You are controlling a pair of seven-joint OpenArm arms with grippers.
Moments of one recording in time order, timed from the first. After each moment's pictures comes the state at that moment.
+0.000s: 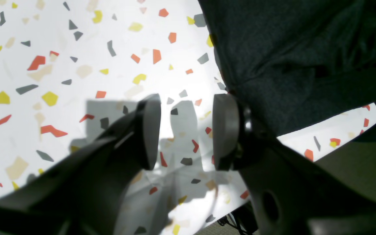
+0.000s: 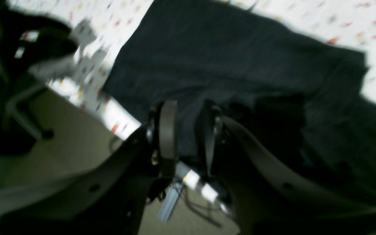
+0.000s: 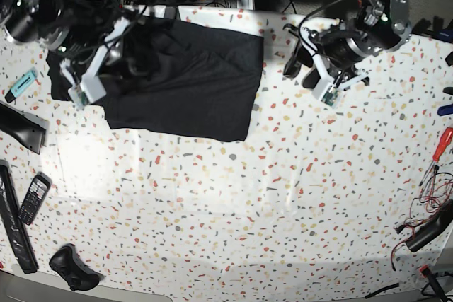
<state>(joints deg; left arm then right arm) 18.0 -6.8 -0.6 109.6 -17.9 -31.6 48.5 -23.7 17.4 21.6 127.4 49.8 33.4 -71.5</state>
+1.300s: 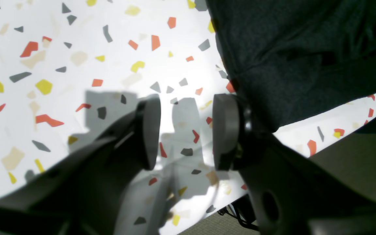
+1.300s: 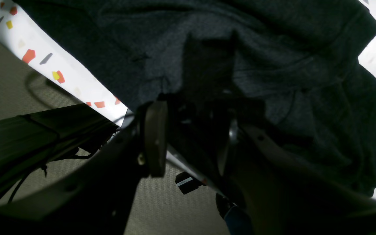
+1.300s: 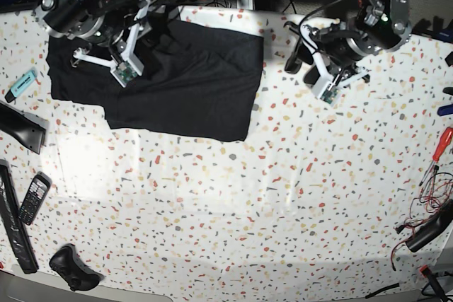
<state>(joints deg) 18.0 -6.8 -0.6 109.6 -17.9 -31.6 51.1 -25.6 19.1 5.8 127.4 20.2 32.3 -69.8</state>
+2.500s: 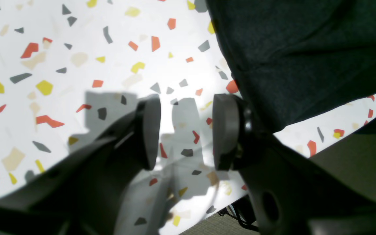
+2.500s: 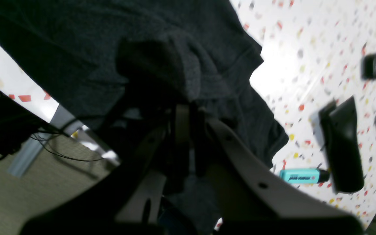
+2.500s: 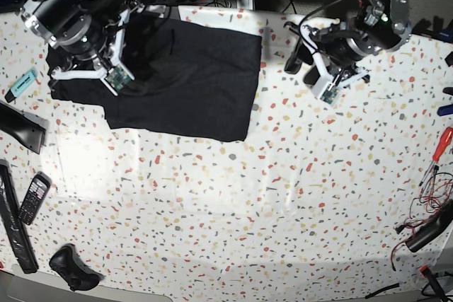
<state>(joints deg) 18.0 -6.8 -0.6 109.6 -17.9 -31.6 50.9 -25.6 24.7 5.8 134.6 8.5 30.2 -67.7</state>
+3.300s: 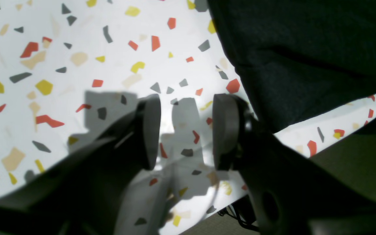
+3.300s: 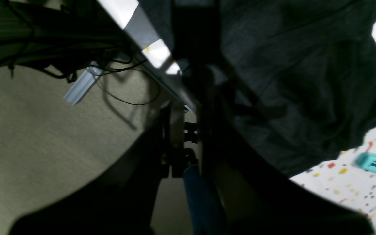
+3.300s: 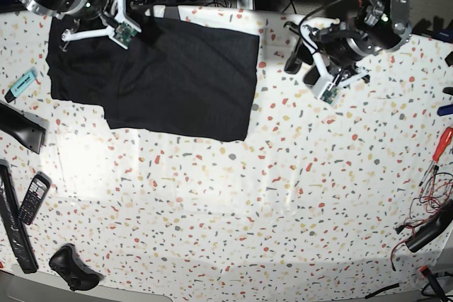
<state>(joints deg) 18.0 -6.8 -0.6 109.6 -17.9 -31.6 50.9 -36.0 29.8 5.8 134.5 20.4 32.3 -74.3</state>
